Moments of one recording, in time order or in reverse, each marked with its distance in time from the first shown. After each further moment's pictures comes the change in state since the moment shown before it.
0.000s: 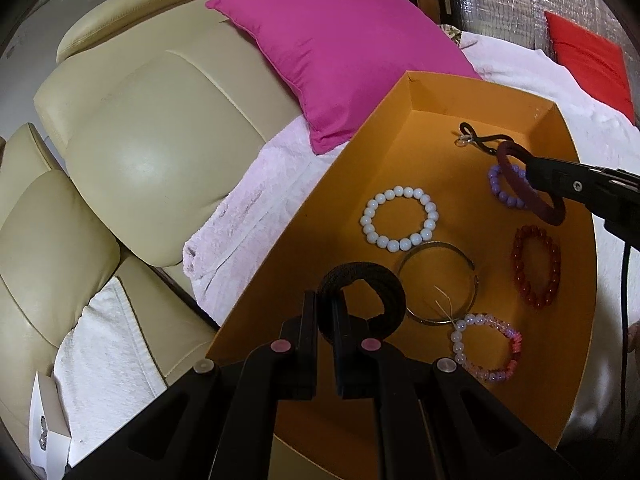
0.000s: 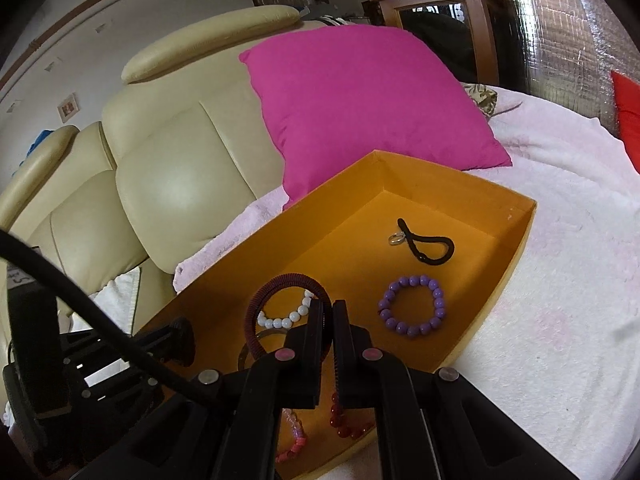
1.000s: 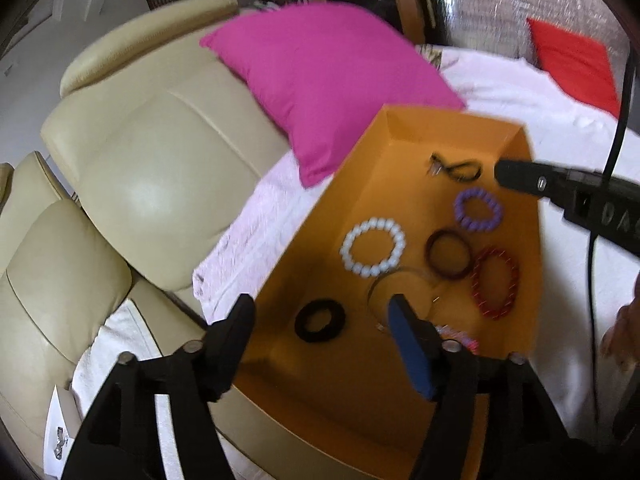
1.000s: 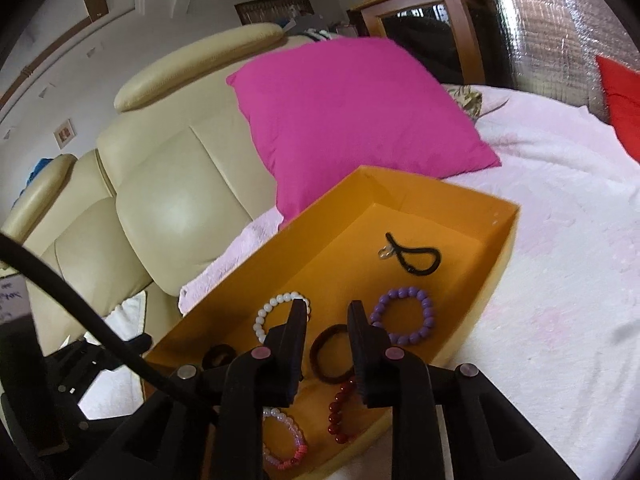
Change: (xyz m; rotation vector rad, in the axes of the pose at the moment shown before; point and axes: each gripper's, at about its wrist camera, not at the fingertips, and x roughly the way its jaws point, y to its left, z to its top) left arm -0.050 -0.010 0.016 0.037 -0.080 -0.012; right arm -0.025 -0.012 0.010 0.068 -0.067 0.011
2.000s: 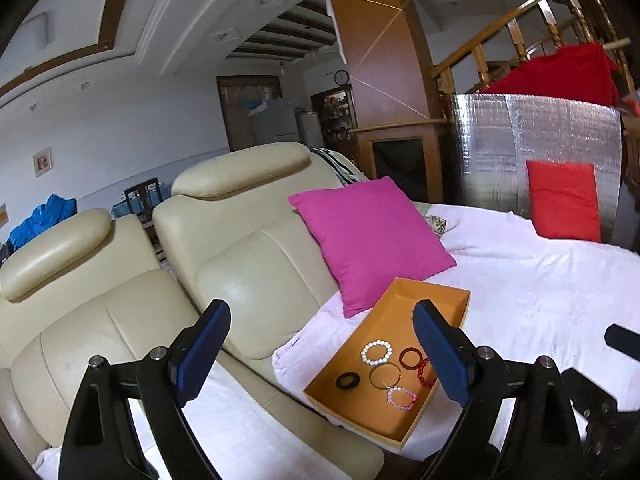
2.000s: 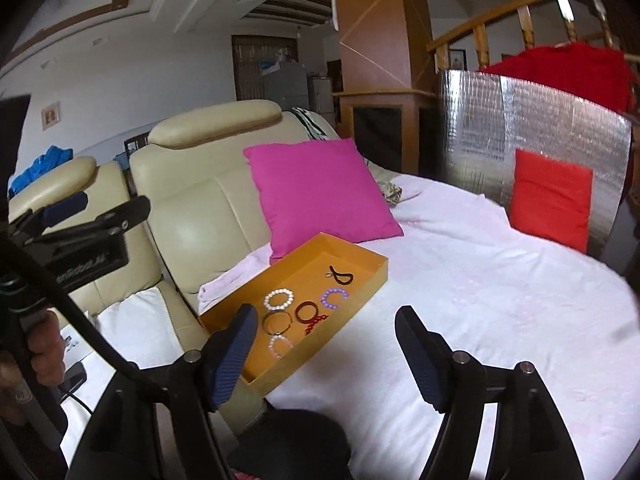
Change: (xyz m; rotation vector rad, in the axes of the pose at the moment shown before) left arm -0.274 0.035 -0.007 -0.158 -0.415 0.092; right arm -0.297 0.095 -0.040 -0.128 -0.158 -0.249
